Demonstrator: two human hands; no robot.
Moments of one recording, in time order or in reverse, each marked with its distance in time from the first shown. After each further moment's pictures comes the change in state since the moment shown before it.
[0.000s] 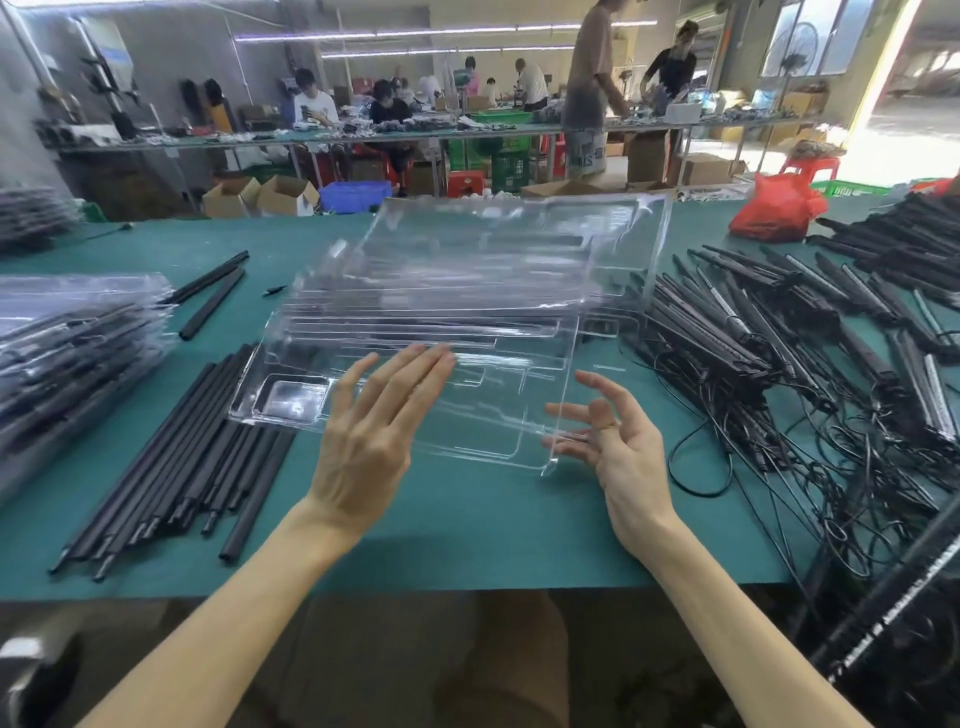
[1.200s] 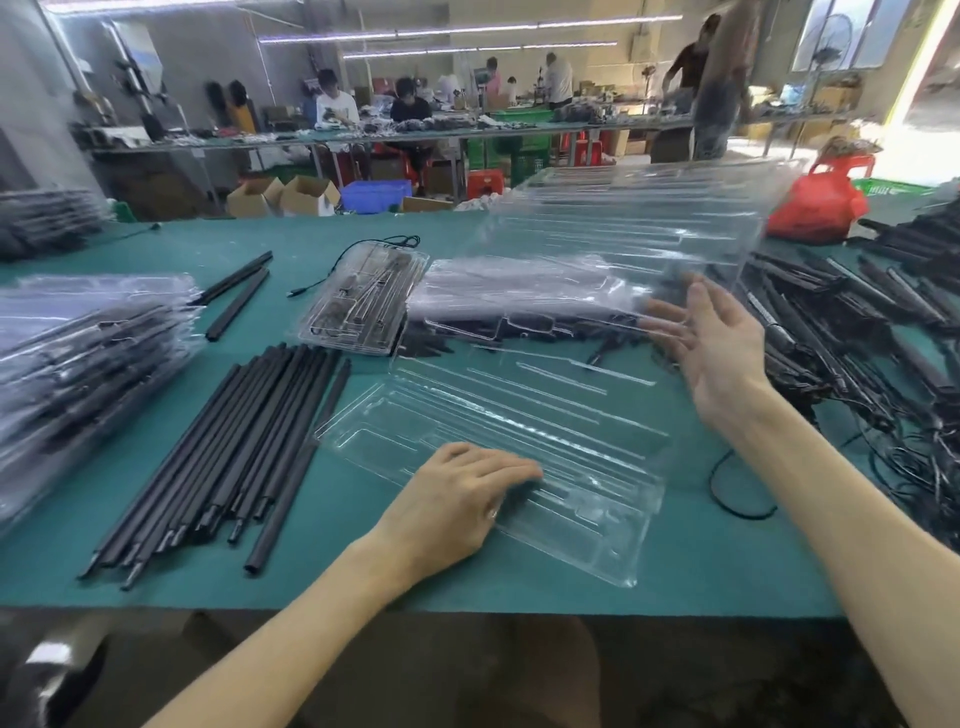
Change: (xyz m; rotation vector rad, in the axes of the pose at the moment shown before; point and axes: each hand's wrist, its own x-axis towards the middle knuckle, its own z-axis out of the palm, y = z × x) left_hand -0.025 0.022 0.022 -0.363 -0.566 -0.024; right_hand 0.111 -0.062 -0.022 0.045 0.237 0.014
